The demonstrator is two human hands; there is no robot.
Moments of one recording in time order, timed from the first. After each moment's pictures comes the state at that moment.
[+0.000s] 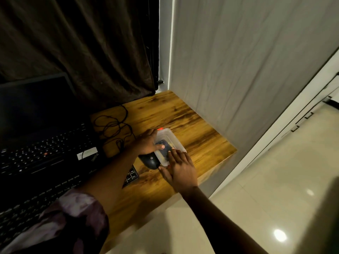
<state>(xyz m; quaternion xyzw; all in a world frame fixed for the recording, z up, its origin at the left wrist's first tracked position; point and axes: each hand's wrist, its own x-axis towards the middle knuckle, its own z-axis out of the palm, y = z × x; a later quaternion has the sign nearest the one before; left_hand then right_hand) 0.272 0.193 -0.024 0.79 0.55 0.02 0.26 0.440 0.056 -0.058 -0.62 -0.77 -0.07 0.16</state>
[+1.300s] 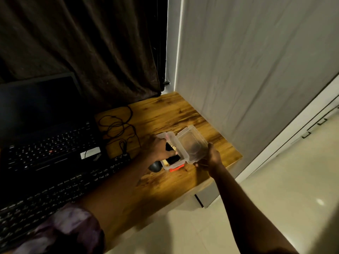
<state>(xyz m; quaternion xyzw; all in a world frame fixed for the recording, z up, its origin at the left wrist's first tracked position) 0.312 0.167 -0.015 0.77 0.62 0.03 0.15 0.532 0.120 -0.032 -0.63 -0.22 0.58 0.45</state>
